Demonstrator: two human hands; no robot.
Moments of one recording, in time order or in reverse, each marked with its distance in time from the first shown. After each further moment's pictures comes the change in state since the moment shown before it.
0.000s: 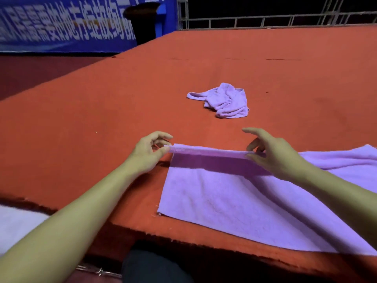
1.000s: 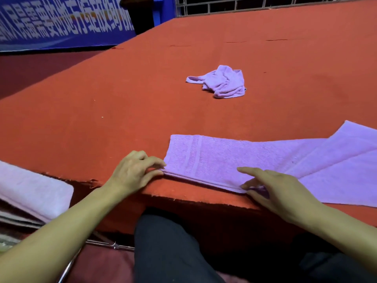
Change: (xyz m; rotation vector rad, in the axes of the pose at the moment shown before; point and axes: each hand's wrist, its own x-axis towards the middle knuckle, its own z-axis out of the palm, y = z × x) left_hand -0.123 -0.008 -0.009 0.624 -0.022 0.433; right_hand -0.155 -0.058 0.032 -0.123 -0.039 -0.061
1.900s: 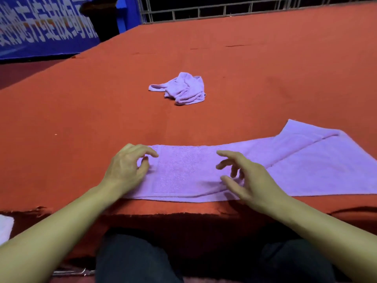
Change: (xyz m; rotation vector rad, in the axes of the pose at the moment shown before) left_hand 0.082 0.073 0.022 -0.140 0.066 -0.172; right_hand -0.009 0.028 -0.023 0.337 0.183 0.064
